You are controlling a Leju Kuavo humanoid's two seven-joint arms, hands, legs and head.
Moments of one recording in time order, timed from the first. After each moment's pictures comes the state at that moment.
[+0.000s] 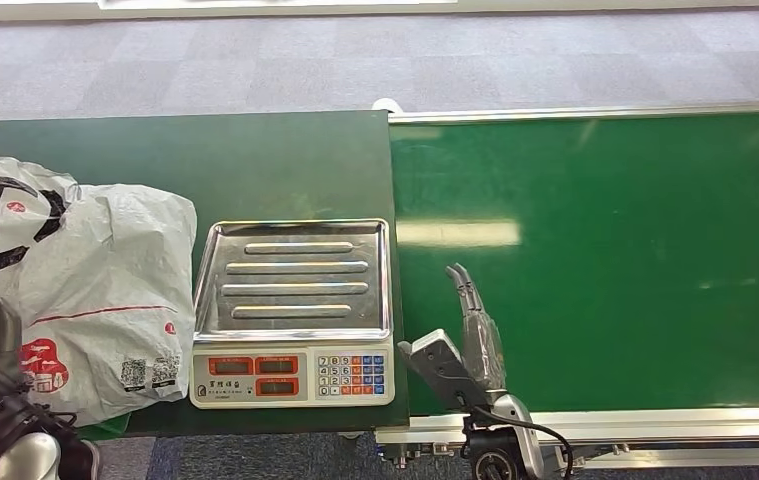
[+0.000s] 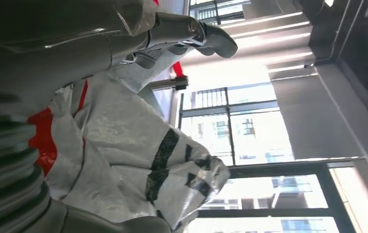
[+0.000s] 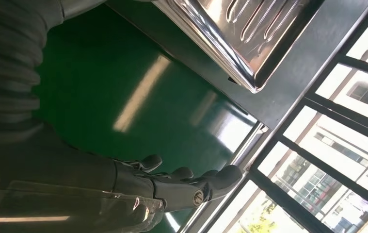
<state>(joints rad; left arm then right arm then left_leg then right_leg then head) -0.02 -0.22 0.30 -1.75 -0.06 0.63 -0.60 -0.02 0.16 0.39 -1.38 0.73 -0.18 -0.13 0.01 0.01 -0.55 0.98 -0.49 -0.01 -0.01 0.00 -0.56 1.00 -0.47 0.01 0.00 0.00</state>
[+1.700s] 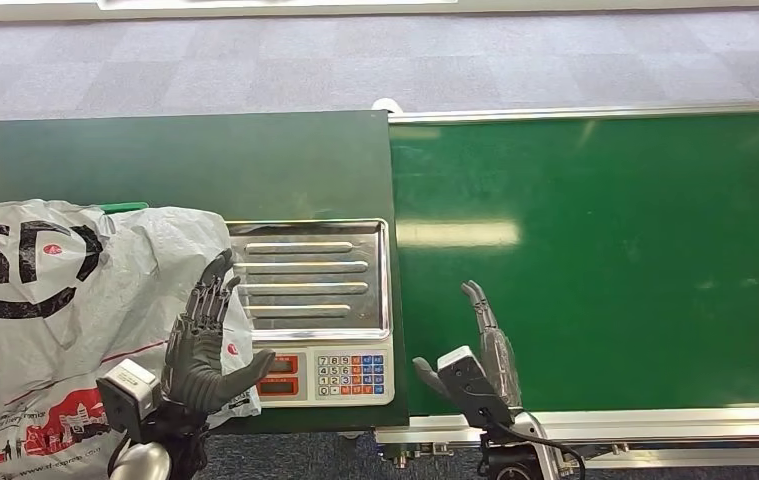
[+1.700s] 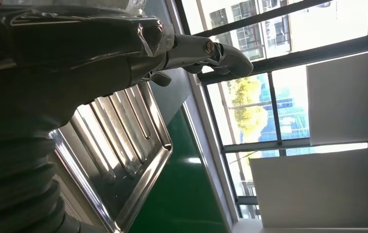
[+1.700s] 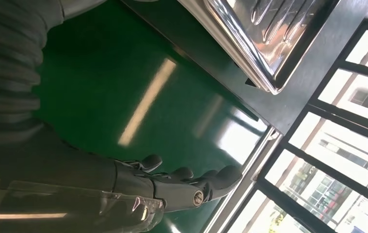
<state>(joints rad) 0.06 -0.18 -0.20 -1.66 -0.12 -0.10 -0.52 0.04 0.13 0.34 -1.40 0.64 -0.15 -0.19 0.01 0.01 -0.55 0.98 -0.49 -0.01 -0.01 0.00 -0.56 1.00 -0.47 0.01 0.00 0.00</state>
